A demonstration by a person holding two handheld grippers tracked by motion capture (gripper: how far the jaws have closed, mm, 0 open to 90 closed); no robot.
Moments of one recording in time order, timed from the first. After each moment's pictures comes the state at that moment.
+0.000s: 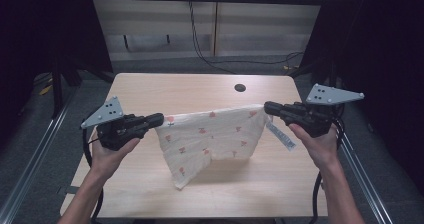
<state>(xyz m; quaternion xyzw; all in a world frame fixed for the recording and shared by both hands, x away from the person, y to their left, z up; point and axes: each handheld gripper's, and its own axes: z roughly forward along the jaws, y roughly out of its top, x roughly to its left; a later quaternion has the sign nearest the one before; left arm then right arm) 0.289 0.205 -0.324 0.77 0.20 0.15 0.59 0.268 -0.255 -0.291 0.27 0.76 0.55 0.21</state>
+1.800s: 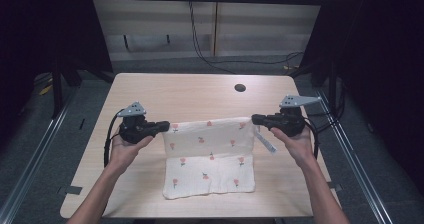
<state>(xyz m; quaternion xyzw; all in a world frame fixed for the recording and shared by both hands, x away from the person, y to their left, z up) 0.362 0.194 -0.419 0.80 0.31 0.08 0.50 0.329 -0.253 -0.384 0.34 0.78 0.50 0.12</state>
